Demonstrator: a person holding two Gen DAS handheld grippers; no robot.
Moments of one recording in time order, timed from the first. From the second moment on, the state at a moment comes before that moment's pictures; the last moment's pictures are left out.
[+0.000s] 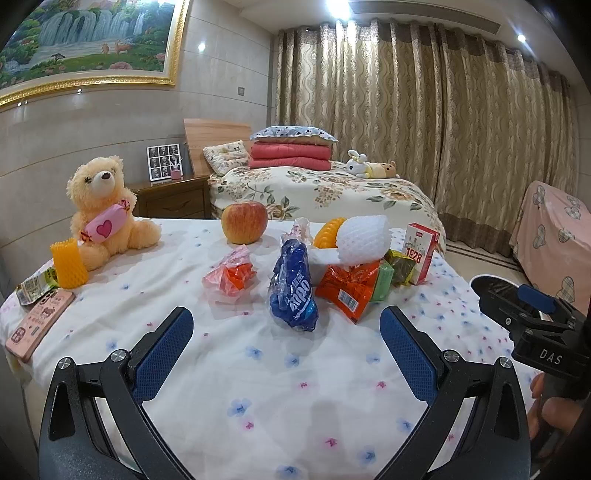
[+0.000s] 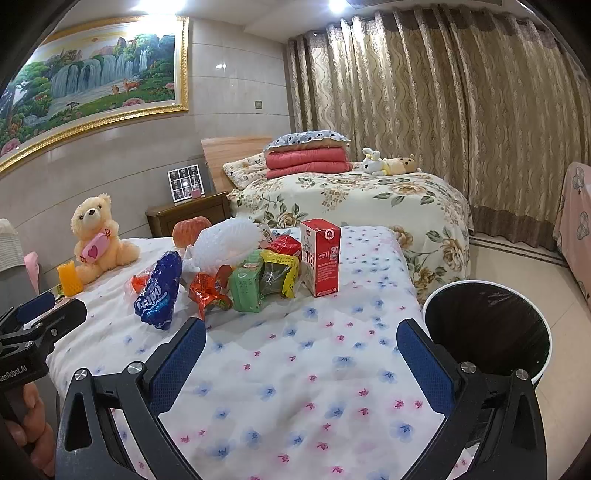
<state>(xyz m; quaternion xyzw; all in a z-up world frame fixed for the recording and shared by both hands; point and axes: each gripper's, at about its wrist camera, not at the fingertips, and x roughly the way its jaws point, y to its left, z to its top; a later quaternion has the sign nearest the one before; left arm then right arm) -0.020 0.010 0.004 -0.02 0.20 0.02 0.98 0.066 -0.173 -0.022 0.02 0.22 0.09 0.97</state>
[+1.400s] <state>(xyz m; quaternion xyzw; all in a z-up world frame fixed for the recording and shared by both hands) 0.006 0.026 -0.012 -0.04 0.25 0.02 0.97 0.095 -0.167 -0.031 0.04 0.28 0.10 0.95</state>
